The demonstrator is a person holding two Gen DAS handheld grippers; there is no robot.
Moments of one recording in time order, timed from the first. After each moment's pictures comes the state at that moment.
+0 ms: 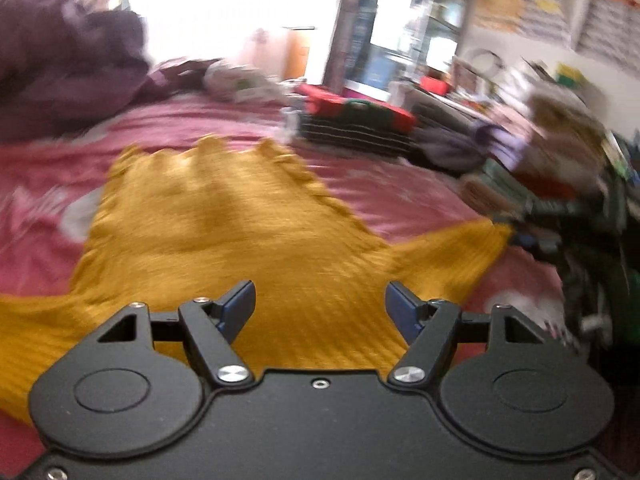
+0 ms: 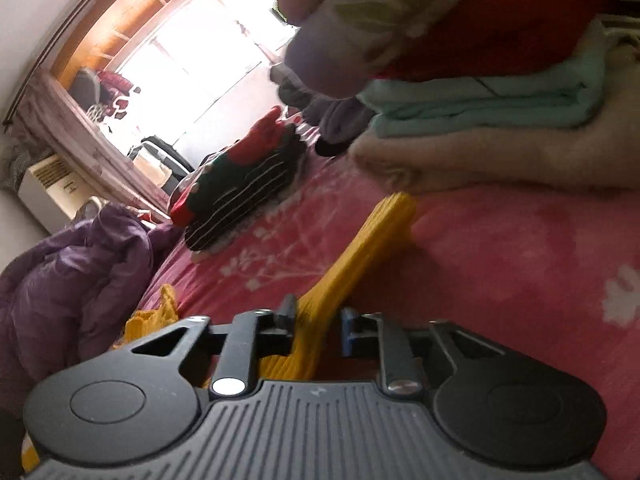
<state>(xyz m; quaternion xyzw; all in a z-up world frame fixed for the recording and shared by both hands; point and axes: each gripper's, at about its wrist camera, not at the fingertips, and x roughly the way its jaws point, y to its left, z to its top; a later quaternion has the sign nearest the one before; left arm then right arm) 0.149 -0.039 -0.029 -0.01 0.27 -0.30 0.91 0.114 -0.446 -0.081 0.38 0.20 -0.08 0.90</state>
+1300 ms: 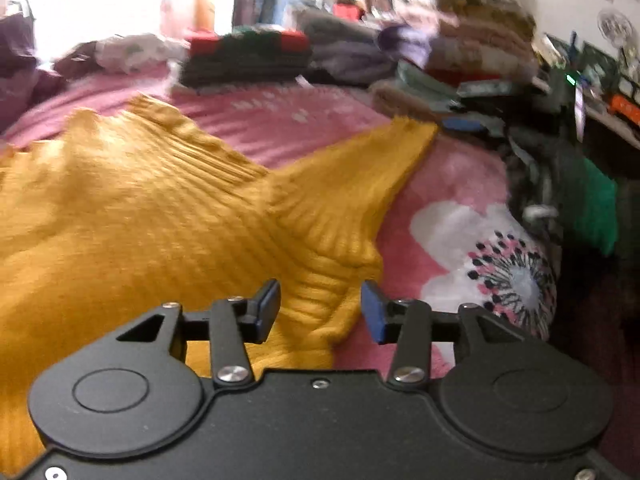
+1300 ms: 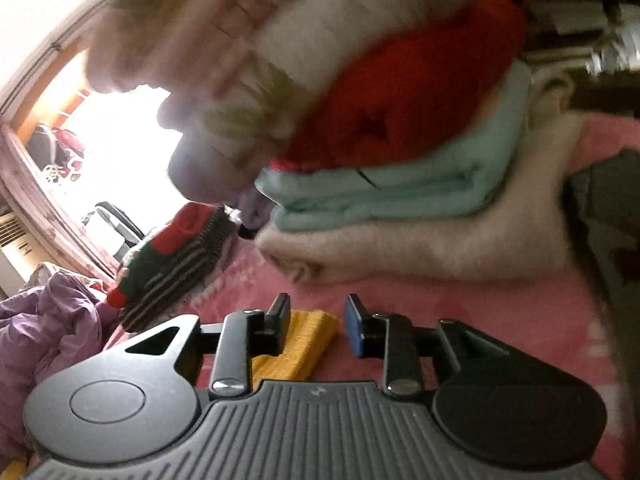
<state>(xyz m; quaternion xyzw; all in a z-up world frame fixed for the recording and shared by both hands) 0.139 -0.095 -0.060 0.07 0.31 -0.38 0.87 0.102 -0.479 -0.086 0.36 0.13 -0.17 0.91</state>
